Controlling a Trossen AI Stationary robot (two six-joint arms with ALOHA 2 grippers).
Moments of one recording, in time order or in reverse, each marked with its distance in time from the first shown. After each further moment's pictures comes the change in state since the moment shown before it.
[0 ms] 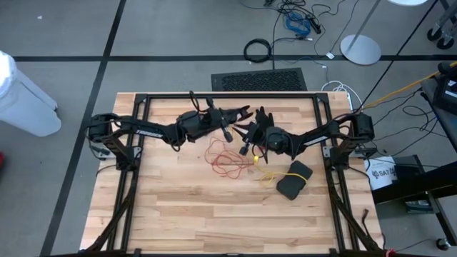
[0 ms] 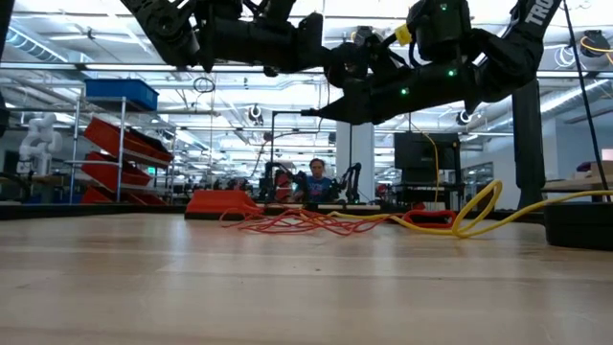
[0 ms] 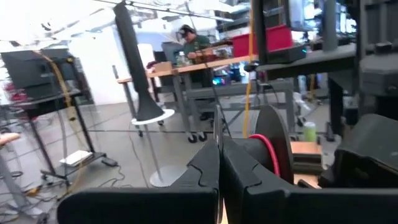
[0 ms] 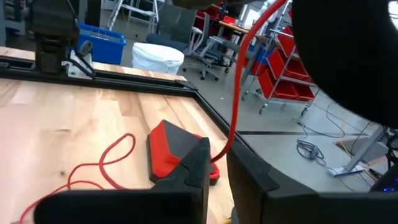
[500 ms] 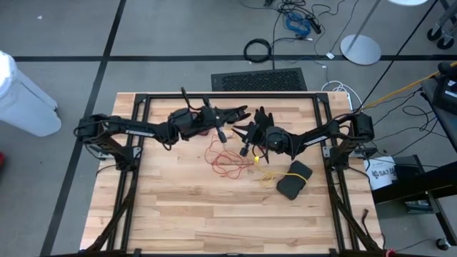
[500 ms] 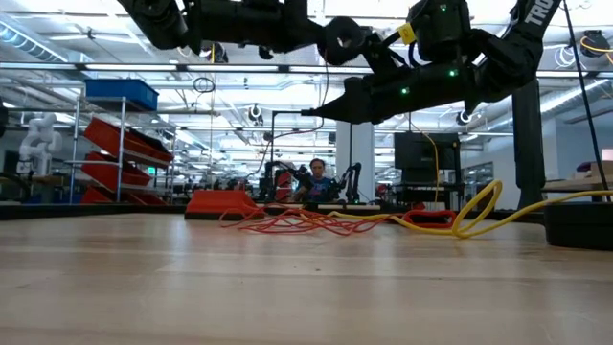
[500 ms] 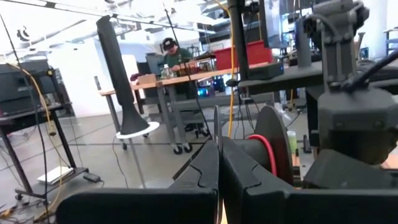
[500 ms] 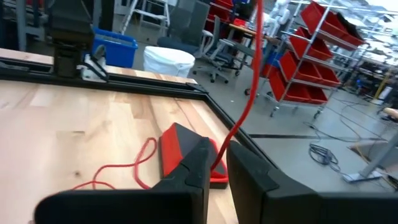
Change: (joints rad) left arm -0.002 -0.111 -0.014 -0.071 0.076 0.002; right arm -0.005 0.000 0.000 -0.003 -0.054 0.010
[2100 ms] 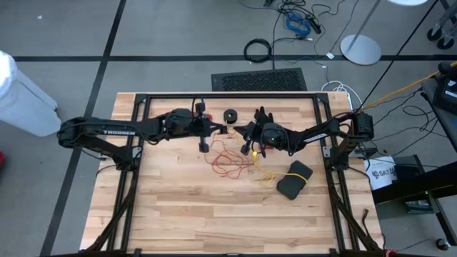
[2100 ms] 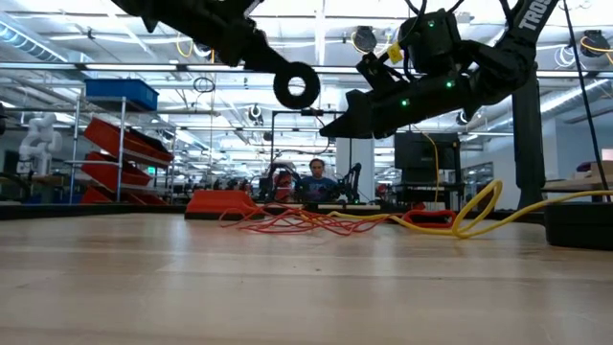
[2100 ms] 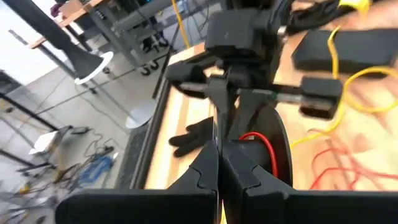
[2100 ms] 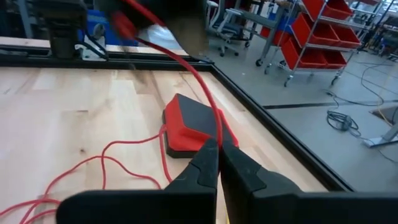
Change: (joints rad) left arm 0.003 -0.233 -0.006 -0.741 0.095 0.253; right arm -0.056 -0.002 0.001 -0.122 -0.071 0.133
